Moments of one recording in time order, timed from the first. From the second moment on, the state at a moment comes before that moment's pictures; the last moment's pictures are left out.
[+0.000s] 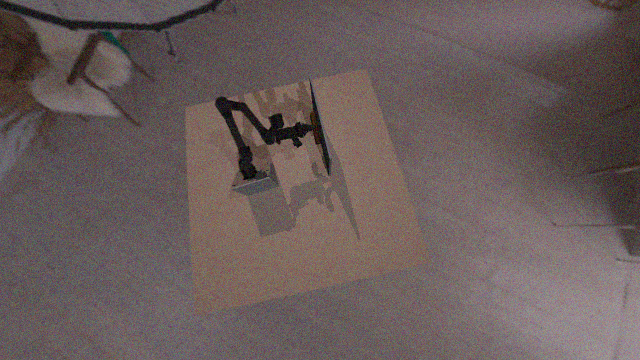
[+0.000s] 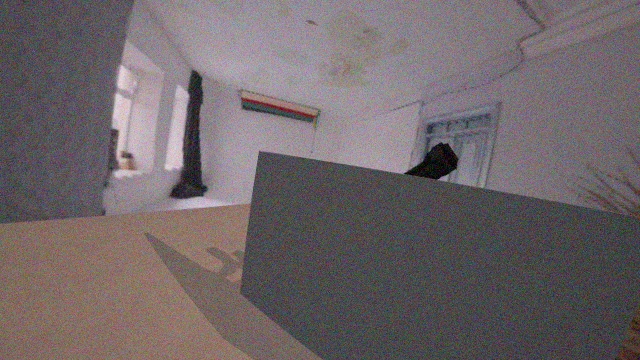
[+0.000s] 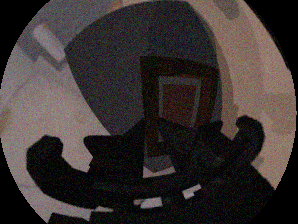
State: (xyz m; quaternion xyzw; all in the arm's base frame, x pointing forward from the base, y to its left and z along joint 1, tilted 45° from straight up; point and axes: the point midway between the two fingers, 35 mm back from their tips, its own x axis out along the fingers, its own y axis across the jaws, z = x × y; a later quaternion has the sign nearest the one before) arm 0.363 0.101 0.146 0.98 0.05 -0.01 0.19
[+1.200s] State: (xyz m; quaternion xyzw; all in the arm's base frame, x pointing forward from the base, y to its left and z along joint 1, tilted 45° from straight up) arm 0.363 0.101 0.146 0.97 0.05 -0.01 0.25
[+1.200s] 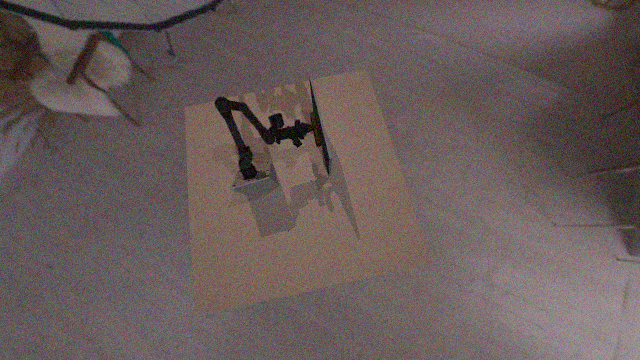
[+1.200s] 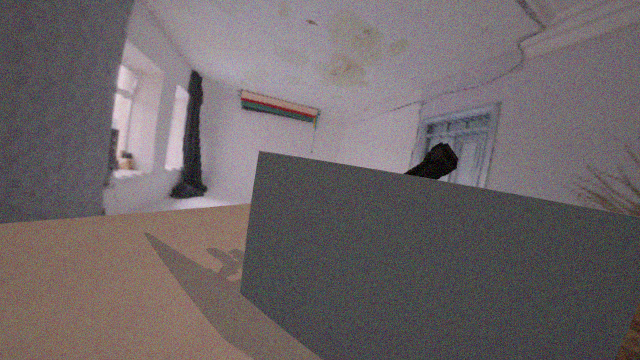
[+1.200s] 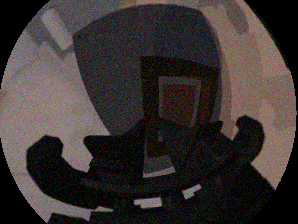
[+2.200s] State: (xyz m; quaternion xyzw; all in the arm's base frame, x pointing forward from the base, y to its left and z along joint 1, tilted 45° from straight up) arm 0.363 0.099 0.148 0.94 0.05 -0.01 0.33
